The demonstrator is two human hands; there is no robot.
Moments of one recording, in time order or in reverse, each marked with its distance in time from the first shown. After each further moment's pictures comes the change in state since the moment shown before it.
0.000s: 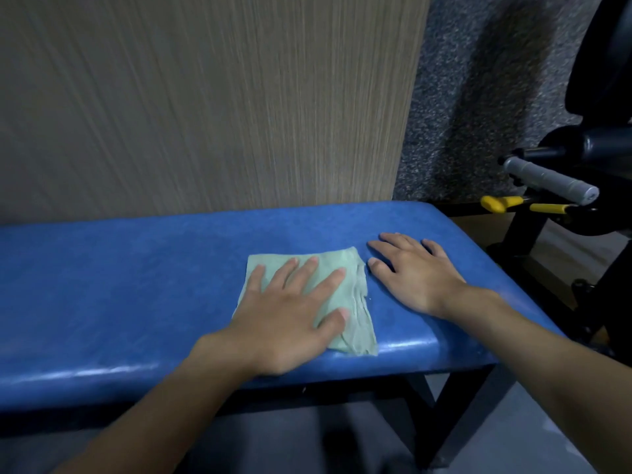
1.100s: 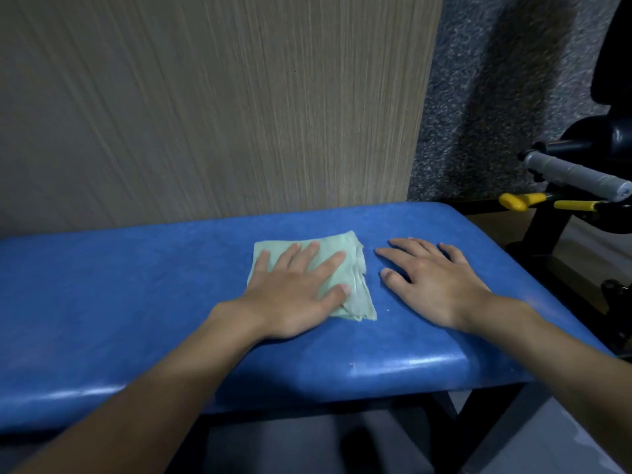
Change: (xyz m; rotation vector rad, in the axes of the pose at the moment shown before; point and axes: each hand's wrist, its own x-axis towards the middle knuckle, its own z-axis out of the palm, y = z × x) left_hand 0.050 -0.031 -0.004 -0.051 -0.025 -0.026; right_hand 0.001 -0.002 0.002 -0.007 0.001 -0.036
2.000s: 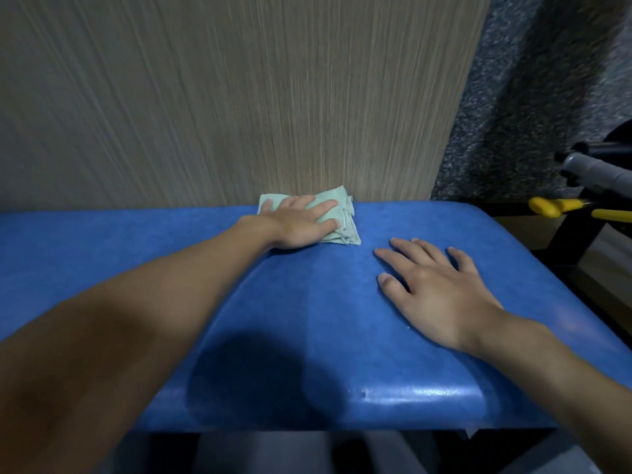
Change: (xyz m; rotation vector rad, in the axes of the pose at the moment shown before) left_hand 0.120 -0.061 -0.027 -0.062 -0.027 -0.115; right_hand 0.015 -0.018 0.010 -0.042 -0.037 -0.018
